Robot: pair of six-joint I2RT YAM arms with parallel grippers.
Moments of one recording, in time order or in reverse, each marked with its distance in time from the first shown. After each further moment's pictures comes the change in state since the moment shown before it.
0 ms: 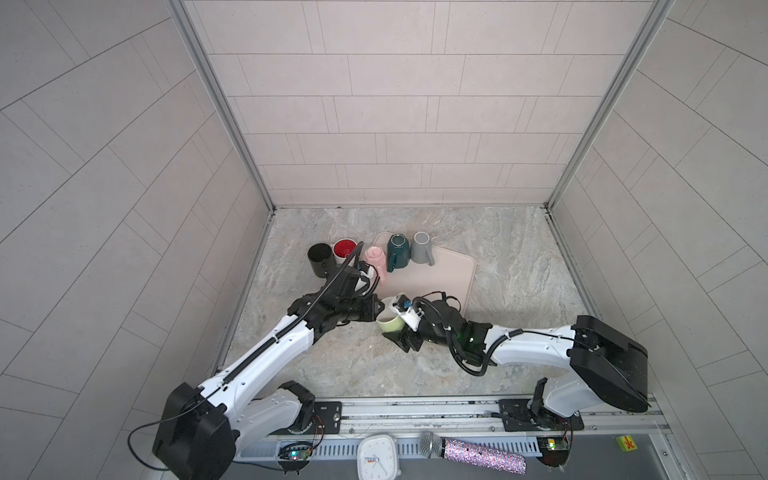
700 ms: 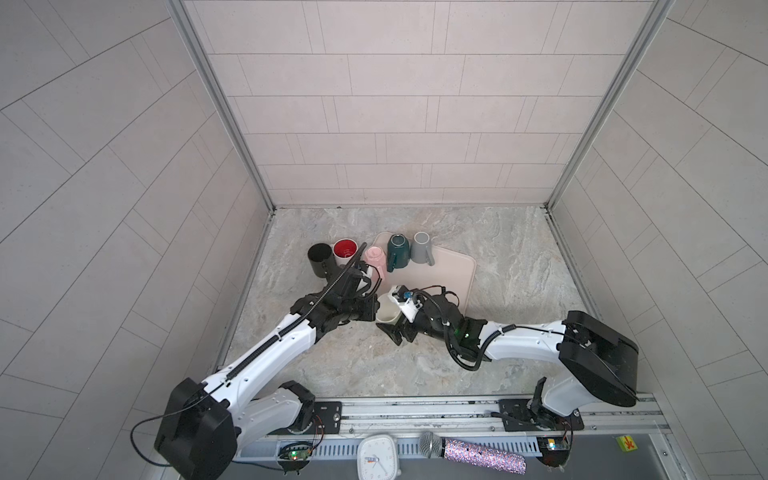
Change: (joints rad) left arm -0.004 0.018 -0.003 0.001 -0.127 0.042; right arm -0.031 0.058 0.033 0.125 0.010 0.049
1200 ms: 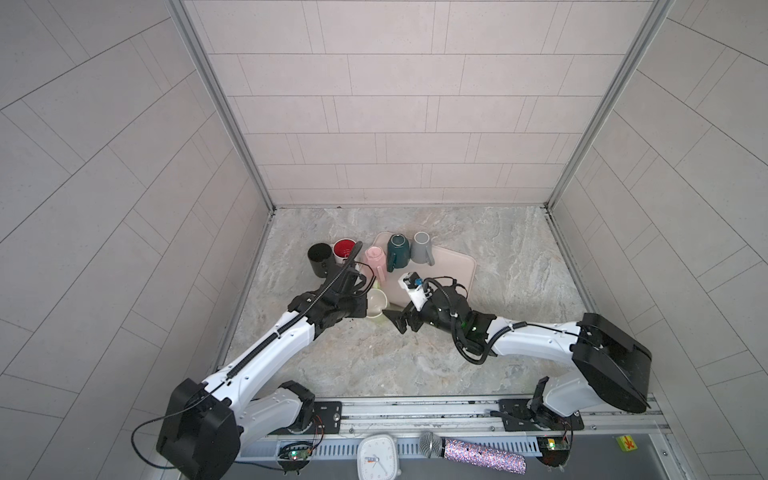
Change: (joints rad) left arm 0.069 -0.002 0.014 -0.075 -0.222 0.029; right arm -0.088 -0.110 0.001 -0.091 0.027 0.094
